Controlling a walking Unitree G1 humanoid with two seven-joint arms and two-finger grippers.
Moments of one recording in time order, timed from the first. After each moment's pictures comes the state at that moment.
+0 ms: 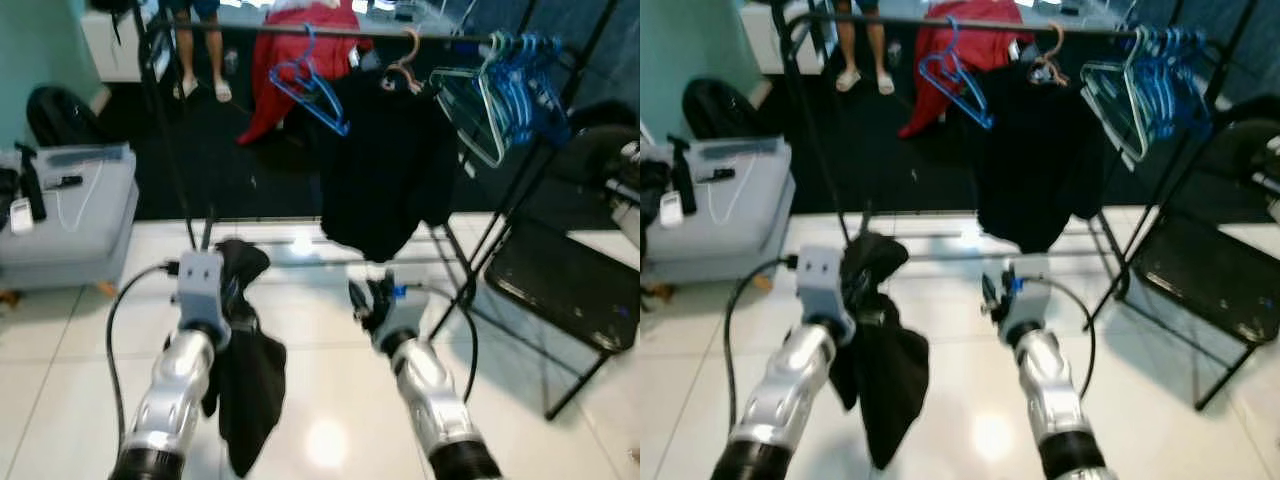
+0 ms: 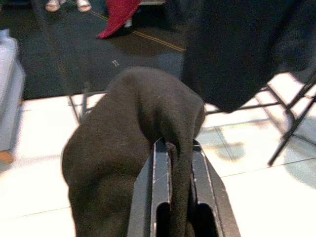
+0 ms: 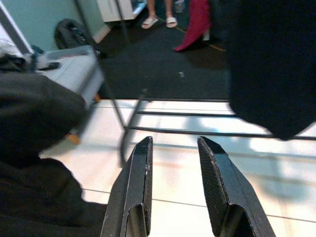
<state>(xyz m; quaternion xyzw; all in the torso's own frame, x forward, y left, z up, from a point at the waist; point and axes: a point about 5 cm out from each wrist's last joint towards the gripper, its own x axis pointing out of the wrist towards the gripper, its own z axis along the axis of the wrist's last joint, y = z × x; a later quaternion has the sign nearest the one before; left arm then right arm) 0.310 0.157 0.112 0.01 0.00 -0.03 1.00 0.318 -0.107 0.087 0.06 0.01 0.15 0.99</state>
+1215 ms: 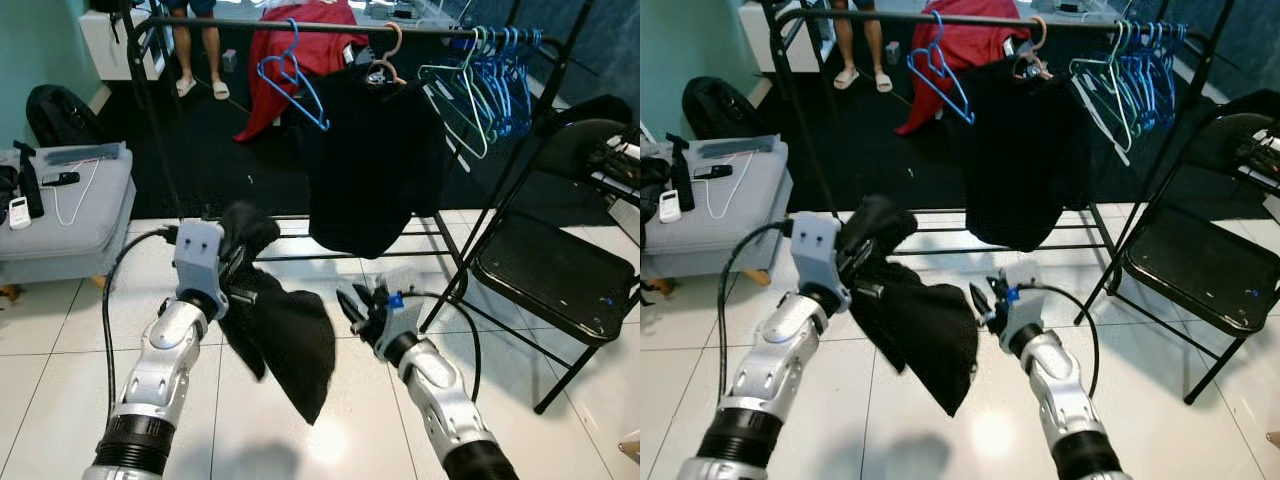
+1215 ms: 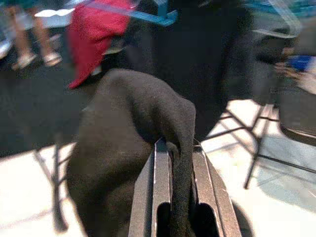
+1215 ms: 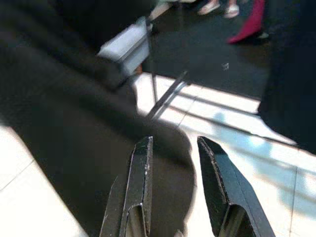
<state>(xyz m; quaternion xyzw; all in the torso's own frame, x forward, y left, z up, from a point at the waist) 0.326 0.157 0.159 0.01 -0.10 -0.16 0.98 0.305 -0.122 0.077 -0.02 0.03 0.30 0.95</state>
